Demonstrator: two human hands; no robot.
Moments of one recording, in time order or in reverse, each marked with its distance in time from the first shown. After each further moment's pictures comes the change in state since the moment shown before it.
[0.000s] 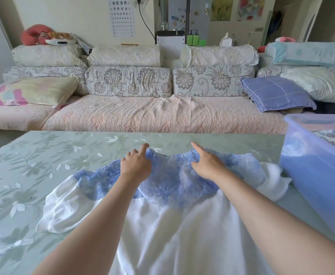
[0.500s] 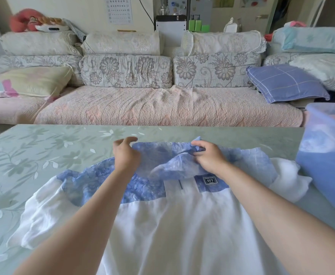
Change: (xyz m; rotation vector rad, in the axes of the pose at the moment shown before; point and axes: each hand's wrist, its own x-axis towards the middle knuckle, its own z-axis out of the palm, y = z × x) left_hand 0.042 -0.016 0.019 -0.613 0.157 -0.296; right_hand 0.059 0.020 0.044 0.539 0.071 -0.013
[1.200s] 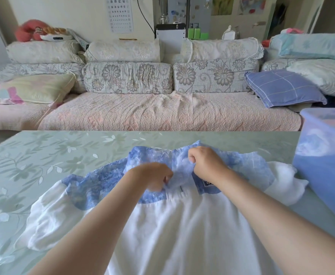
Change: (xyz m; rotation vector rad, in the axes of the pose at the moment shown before) left_hand -0.051 0.049 -0.004 0.912 -0.813 0.660; right_hand -0.040 -0.046 -0.018 -0.526 -0.141 -0.292
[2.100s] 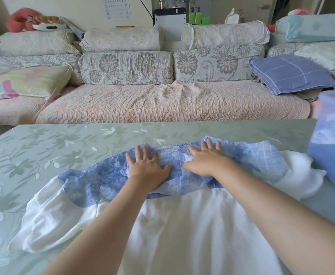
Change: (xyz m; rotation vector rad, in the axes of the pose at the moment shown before) left_hand 0.031 -0.023 0.057 -0.054 0.288 -0.482; right_hand 0.025 0.001 0.034 -0.426 -0.352 0.245
